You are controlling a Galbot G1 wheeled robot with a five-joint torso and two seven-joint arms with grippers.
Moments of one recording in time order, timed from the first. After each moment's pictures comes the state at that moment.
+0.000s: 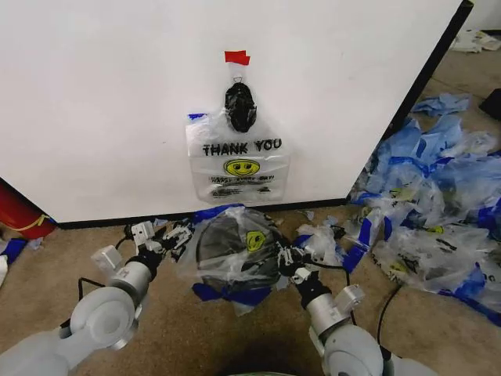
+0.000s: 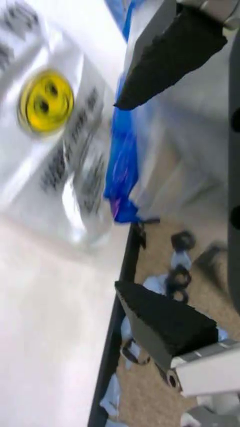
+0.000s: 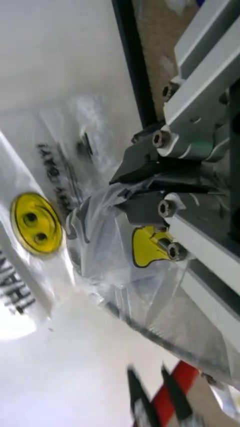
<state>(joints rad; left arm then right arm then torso) 1.23 -0.52 -0.16 -2.25 -1.36 -0.13 -0.52 -1.12 0.84 -0.21 2.11 0.84 0.28 0.45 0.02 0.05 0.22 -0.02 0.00</state>
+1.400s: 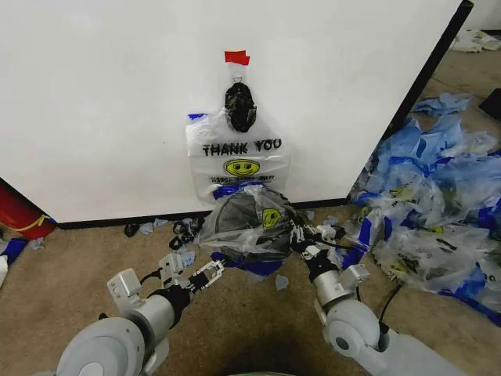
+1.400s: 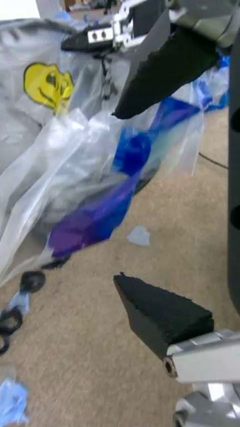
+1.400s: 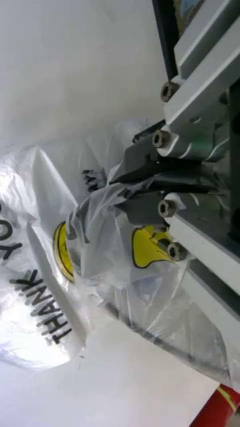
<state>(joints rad) 1.26 -0.60 -0.12 -2.50 -1.74 -0.02 -0.81 -1.06 0.88 -0.16 2.03 0.82 0.30 0.43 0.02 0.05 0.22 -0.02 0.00</state>
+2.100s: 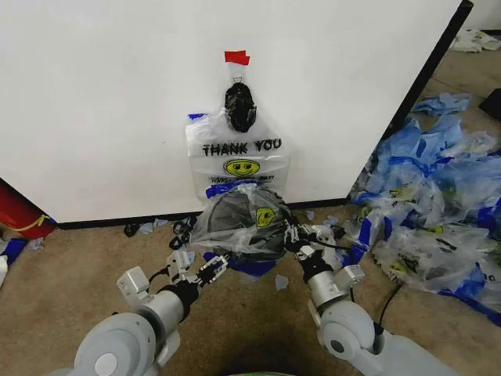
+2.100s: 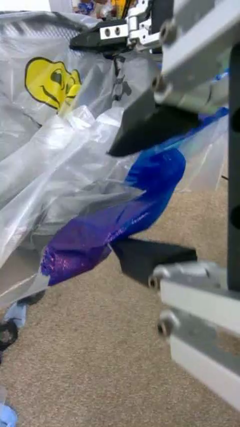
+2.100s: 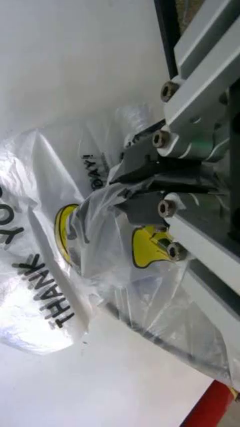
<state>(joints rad) 1.26 -0.68 -0.10 -2.45 -1.71 -0.02 -0.77 -1.06 0.90 -0.18 2.05 0.81 0.30 0.44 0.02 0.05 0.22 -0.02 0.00</state>
